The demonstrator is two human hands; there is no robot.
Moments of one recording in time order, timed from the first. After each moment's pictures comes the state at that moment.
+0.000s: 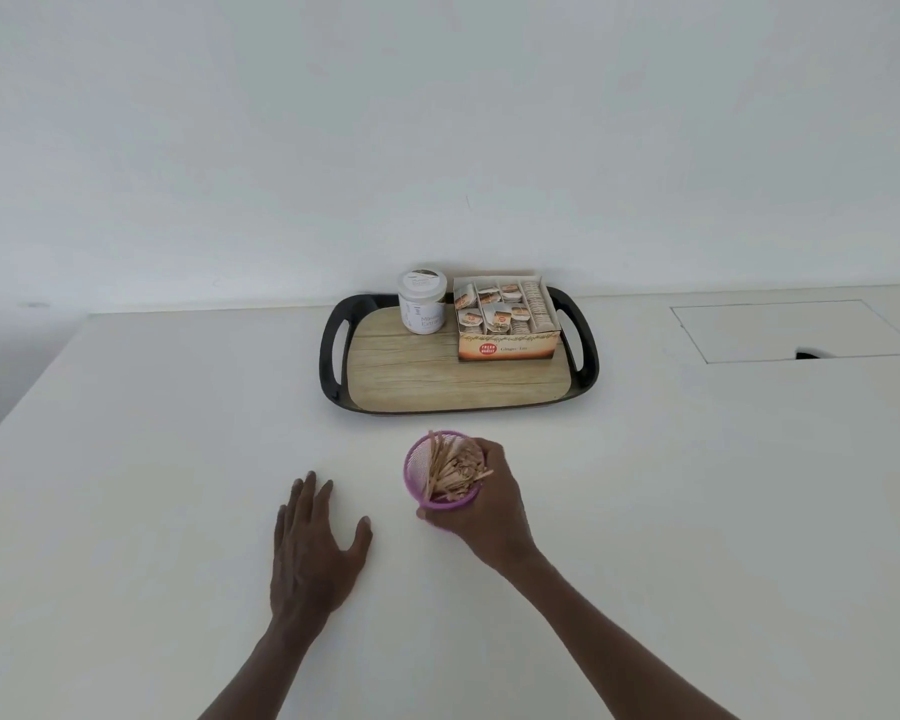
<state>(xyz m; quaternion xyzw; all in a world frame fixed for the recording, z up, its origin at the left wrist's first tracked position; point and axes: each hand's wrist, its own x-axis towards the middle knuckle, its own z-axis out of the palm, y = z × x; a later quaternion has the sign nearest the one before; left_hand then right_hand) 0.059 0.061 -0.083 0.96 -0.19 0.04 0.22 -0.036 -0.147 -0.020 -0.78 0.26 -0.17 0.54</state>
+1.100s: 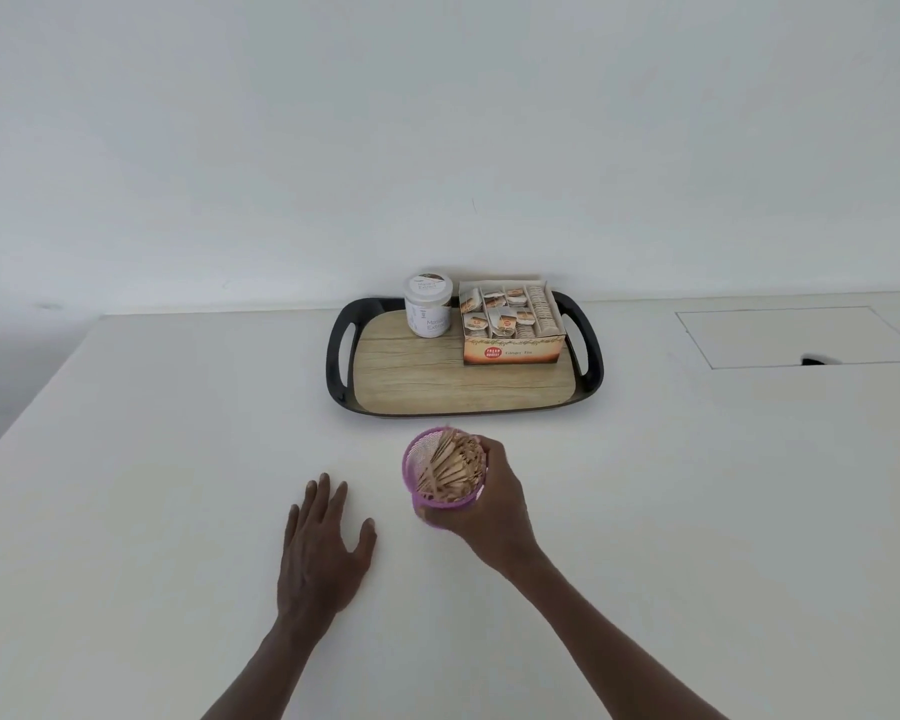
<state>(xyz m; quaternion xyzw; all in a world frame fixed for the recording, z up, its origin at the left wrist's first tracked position) 0.060 0.061 -0.087 0.96 -0.20 0.00 0.21 -0.034 -0.144 -0.009 -0.77 0.24 -0.18 0.56</state>
